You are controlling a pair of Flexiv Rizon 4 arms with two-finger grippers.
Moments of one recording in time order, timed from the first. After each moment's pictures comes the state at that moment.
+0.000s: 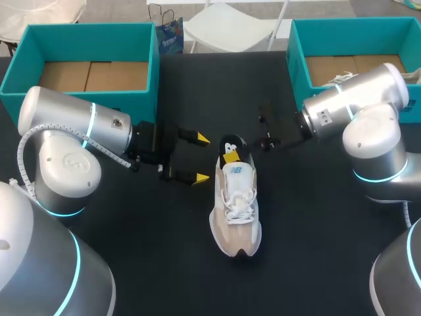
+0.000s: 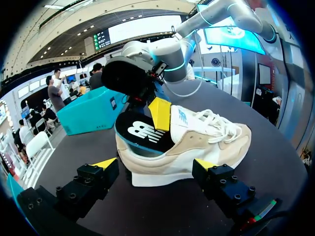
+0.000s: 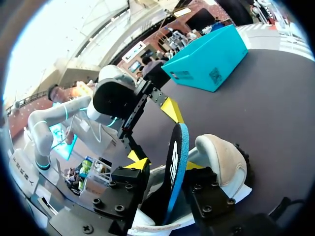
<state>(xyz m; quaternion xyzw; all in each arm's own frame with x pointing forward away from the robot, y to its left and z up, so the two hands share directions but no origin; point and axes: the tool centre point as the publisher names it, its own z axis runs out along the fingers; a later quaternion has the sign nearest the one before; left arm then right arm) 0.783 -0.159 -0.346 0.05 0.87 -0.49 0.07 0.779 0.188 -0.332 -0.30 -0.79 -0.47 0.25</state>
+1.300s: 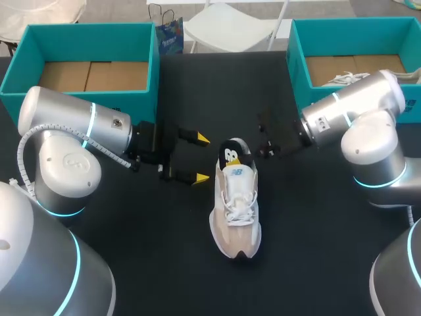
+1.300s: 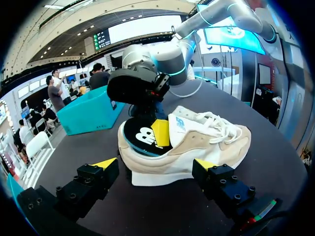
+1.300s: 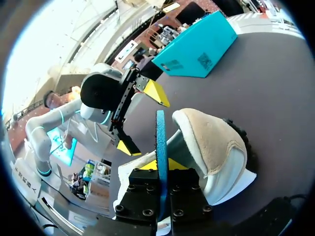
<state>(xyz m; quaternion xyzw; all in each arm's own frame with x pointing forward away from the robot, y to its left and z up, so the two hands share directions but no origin) 0.783 -0.159 -0.346 0.05 0.87 -0.49 0.07 0.771 0.183 -0.358 -0.33 -0.79 -0.44 0.27</state>
